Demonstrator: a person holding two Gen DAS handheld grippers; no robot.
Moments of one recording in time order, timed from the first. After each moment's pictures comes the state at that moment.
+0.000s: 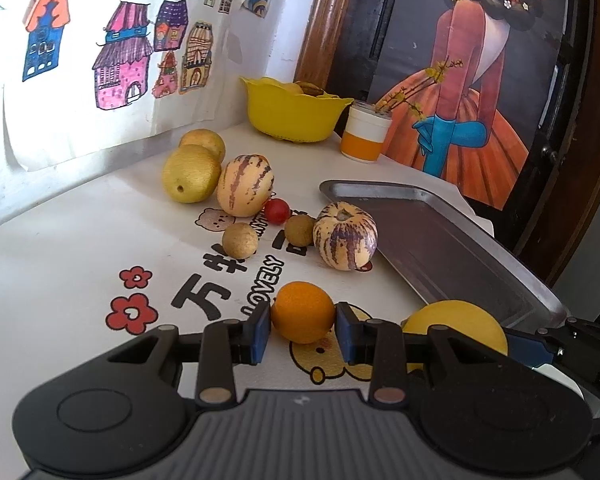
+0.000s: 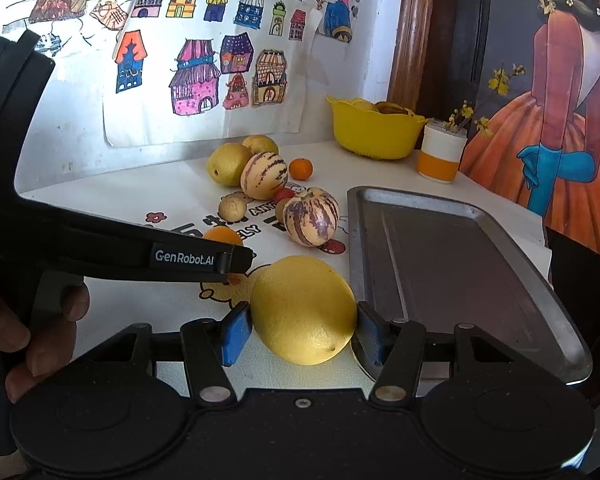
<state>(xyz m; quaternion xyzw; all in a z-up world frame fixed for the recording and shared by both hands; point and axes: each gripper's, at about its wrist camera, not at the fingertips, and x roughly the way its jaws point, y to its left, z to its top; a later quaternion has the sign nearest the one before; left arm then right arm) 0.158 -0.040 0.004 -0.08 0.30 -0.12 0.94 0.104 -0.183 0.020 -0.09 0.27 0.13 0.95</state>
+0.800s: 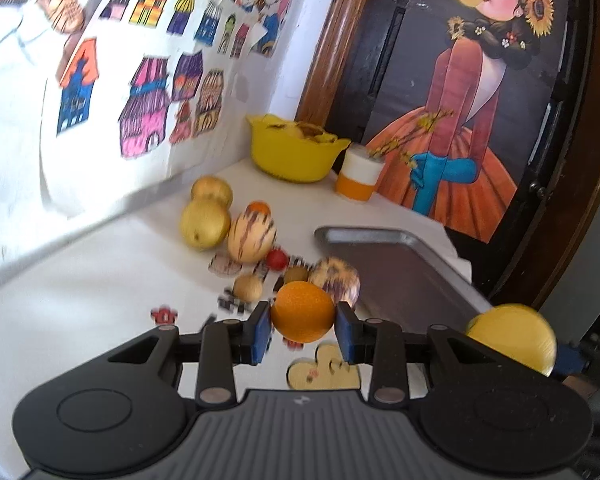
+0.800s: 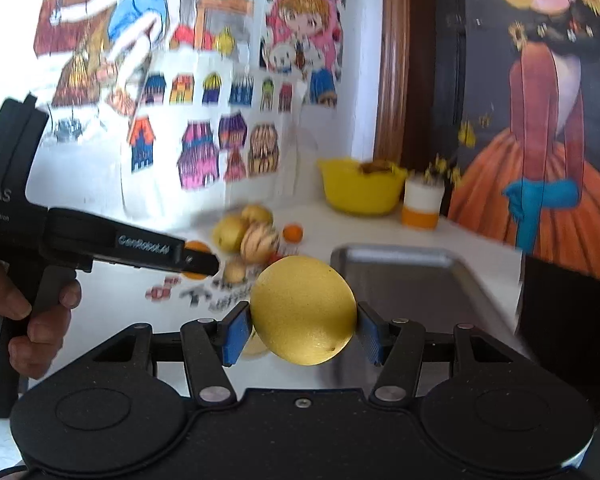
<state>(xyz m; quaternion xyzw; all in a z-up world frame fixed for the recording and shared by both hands) 0.139 -0.019 0.060 -0.11 0.27 -0.13 0.95 0.061 -0.223 0.077 -0.05 0.20 0.15 0.97</state>
